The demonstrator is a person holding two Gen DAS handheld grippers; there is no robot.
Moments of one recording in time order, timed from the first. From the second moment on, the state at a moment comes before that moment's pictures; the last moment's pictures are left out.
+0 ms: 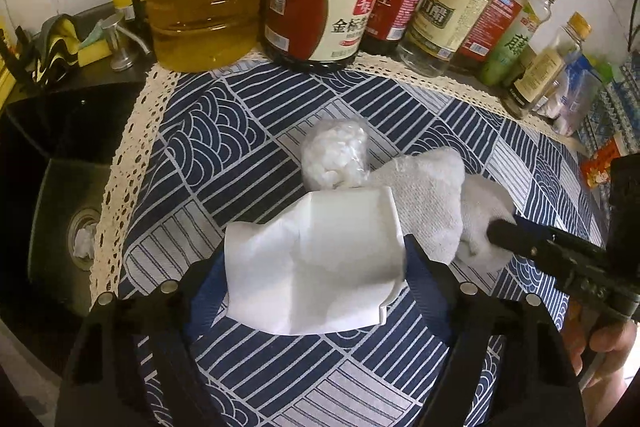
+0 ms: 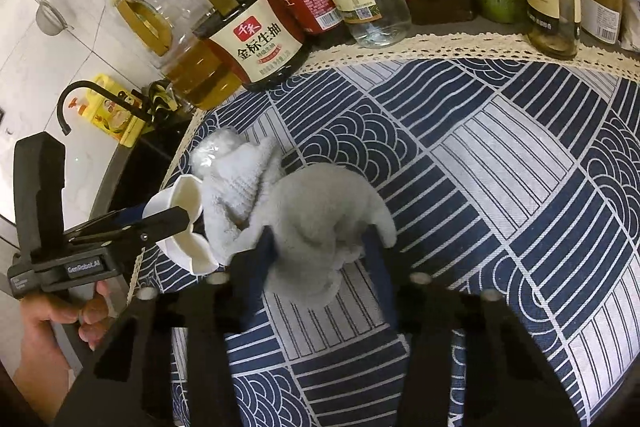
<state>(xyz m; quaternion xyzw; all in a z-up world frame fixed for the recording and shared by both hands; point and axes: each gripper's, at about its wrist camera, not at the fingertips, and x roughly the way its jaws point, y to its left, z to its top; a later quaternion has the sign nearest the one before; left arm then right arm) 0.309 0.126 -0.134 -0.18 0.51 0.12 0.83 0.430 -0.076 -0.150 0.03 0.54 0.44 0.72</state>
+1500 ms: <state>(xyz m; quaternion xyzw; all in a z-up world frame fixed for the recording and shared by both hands) 0.194 0.124 -0.079 -0.17 0.45 0.06 0.88 0.284 -0.096 -0.056 -0.02 0.45 0.42 0.79</state>
